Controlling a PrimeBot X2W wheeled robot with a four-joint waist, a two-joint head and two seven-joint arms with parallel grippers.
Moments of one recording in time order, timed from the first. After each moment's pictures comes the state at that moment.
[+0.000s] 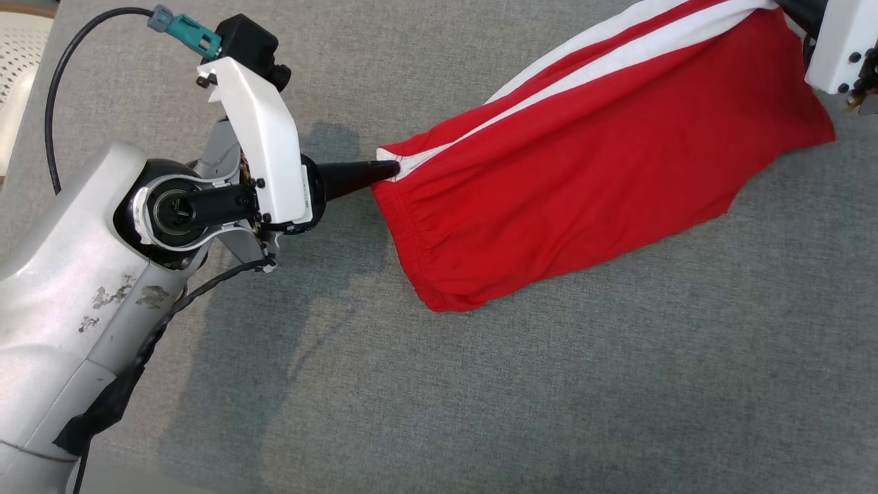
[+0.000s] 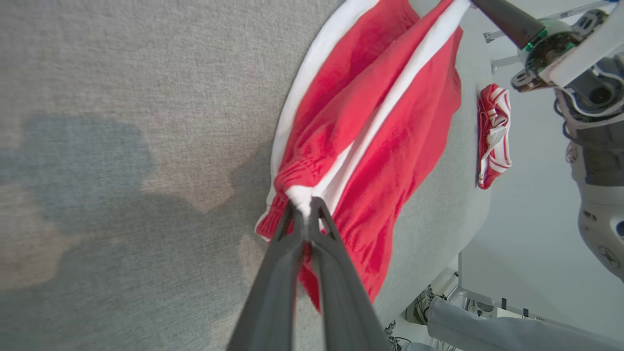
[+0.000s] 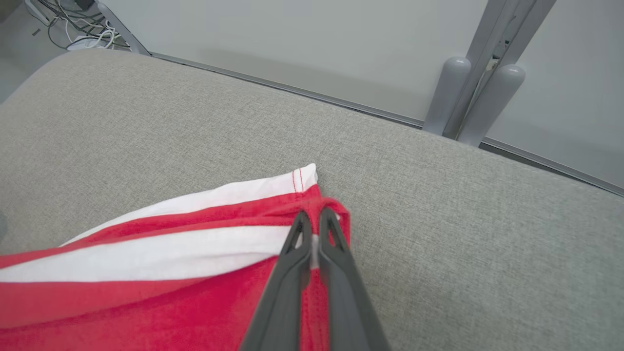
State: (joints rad) left arm -0.97 0.43 -0.75 0.32 -1.54 0.02 0.83; right arm -1.30 -0.53 0.84 0.77 1.00 0.13 0.43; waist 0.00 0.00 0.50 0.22
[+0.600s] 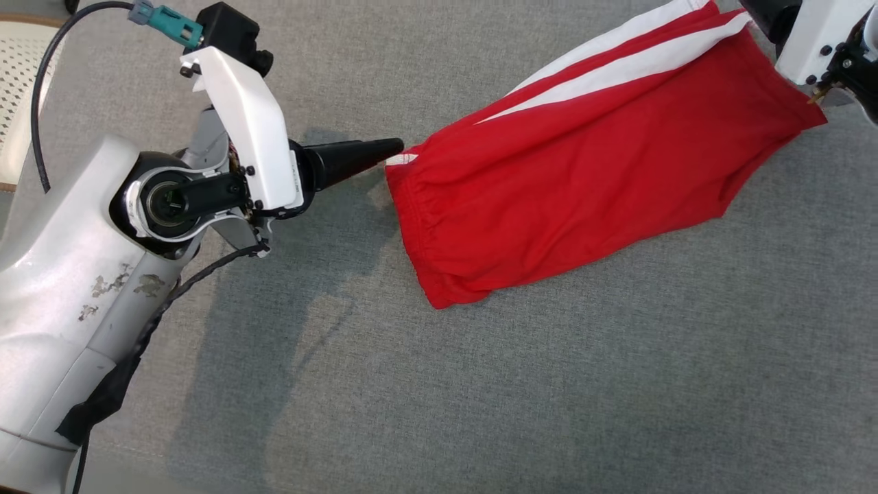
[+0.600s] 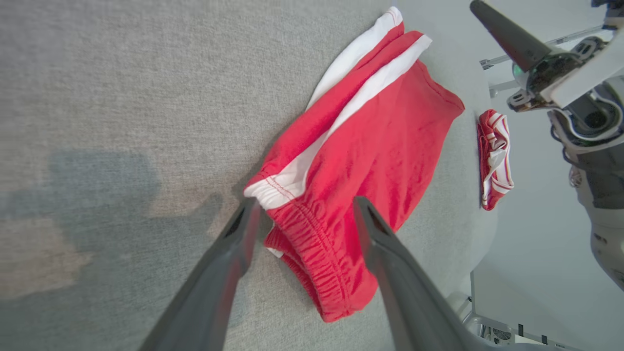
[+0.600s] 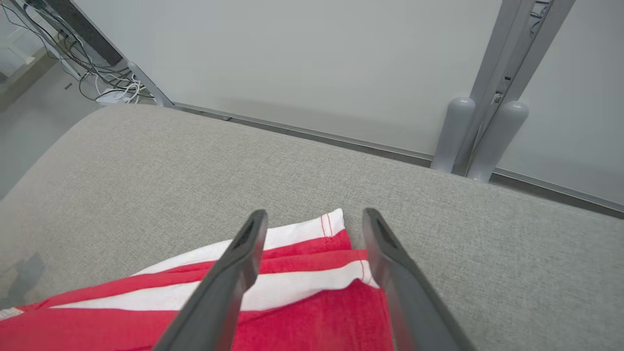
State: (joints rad) left arm -0.99 0.40 -0.73 0.39 -1.51 -0.02 0.78; right arm -1.34 -0.47 0.93 0.86 1.09 0.13 0.28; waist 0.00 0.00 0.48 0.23
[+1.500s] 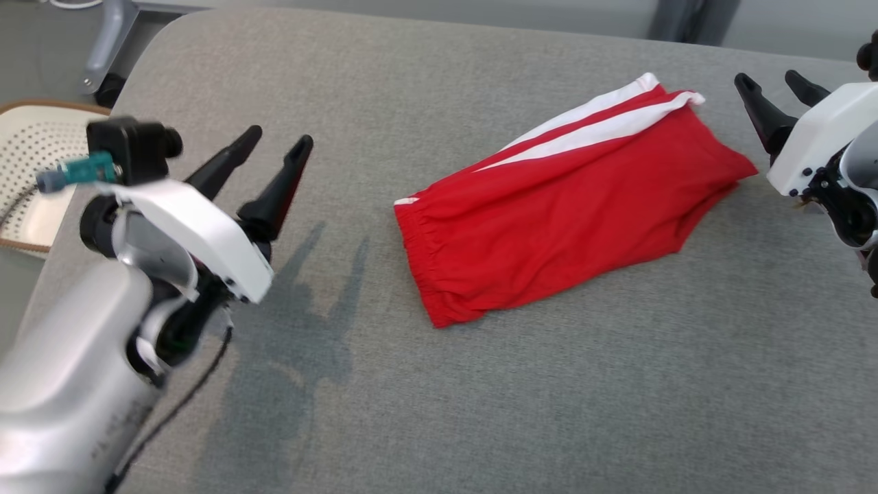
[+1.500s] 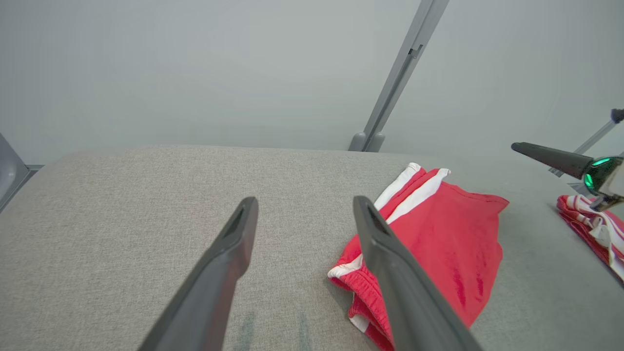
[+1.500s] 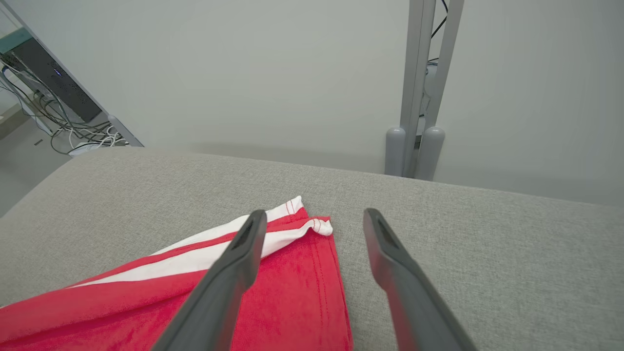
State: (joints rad) left arm -0.72 0.53 -0.71 0.21 -1.08 0.04 0.09; right arm -1.15 -0.47 1.04 0.98 1.20 0.13 -0.05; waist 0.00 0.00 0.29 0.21
